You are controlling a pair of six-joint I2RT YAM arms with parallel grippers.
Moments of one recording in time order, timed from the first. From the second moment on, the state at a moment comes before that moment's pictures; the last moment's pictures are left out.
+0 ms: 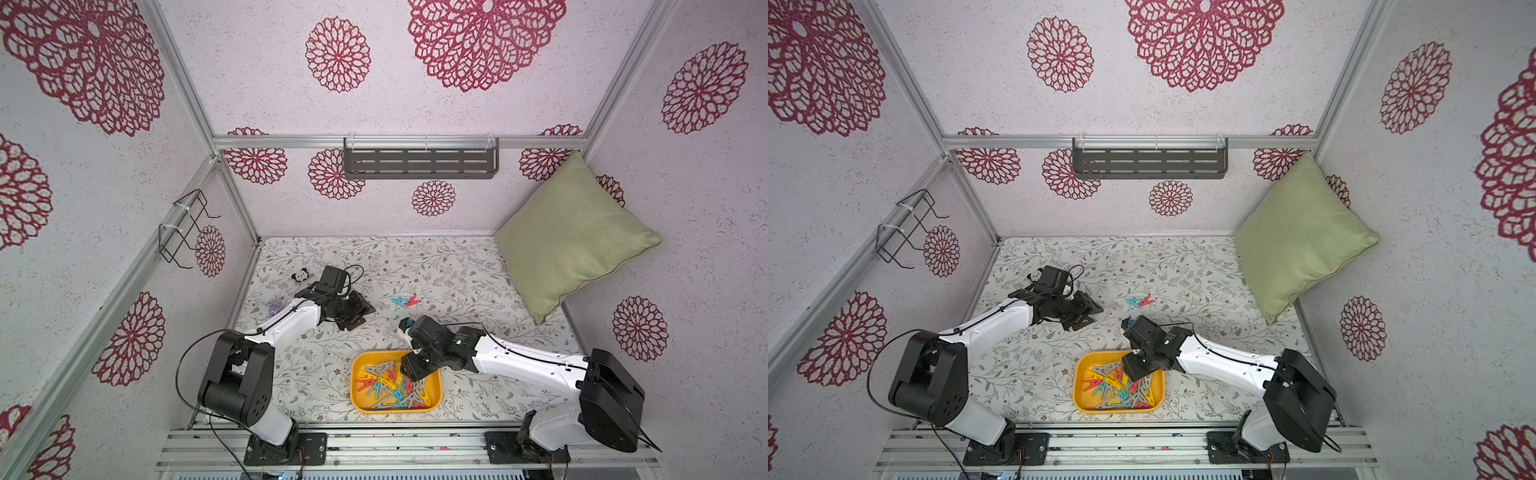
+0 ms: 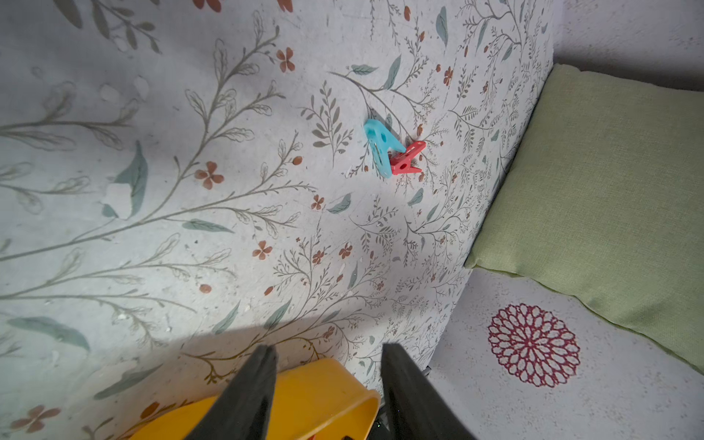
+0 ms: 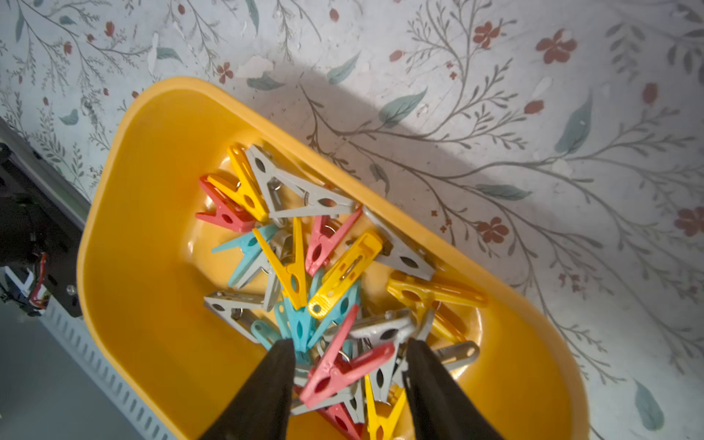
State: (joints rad) left arm -0.35 1.58 1.03 -0.43 0.45 -1.01; right arm 1.00 1.44 0.95 -0.58 -0.10 0.46
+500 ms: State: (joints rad) left arm -0.35 1.57 1.13 -0.46 0.43 -0.99; right arm 0.65 1.53 1.15 -0.55 -0.05 0.57
